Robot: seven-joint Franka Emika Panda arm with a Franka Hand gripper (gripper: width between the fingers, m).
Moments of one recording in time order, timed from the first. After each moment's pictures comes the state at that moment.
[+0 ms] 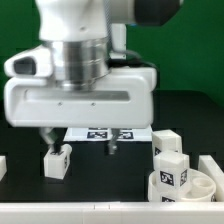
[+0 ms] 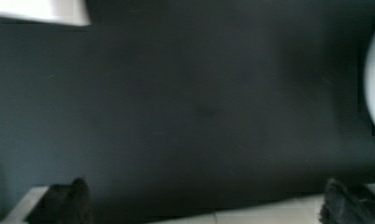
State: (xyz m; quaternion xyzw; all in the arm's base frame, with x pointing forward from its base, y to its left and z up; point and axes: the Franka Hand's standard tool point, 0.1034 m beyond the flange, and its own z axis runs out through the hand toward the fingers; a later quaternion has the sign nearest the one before) arm 0.594 -0.083 0.065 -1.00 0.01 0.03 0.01
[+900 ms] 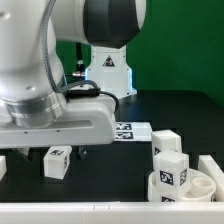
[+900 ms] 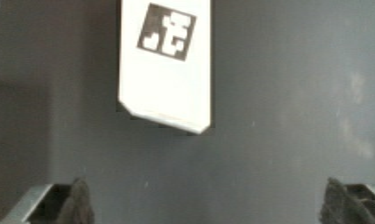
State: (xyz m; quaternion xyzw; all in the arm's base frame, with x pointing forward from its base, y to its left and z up) arm 0.566 -0.109 0.050 -0.96 0.03 0.27 0.05
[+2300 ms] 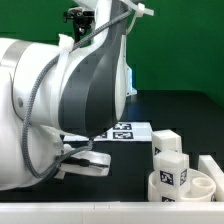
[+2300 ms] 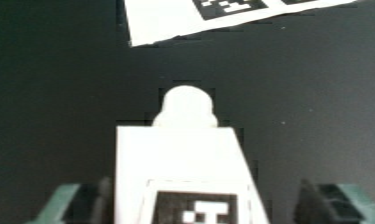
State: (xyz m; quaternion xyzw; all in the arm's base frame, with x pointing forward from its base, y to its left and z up) arm 0.498 -0.112 0.009 -0.85 0.13 0.52 0.04
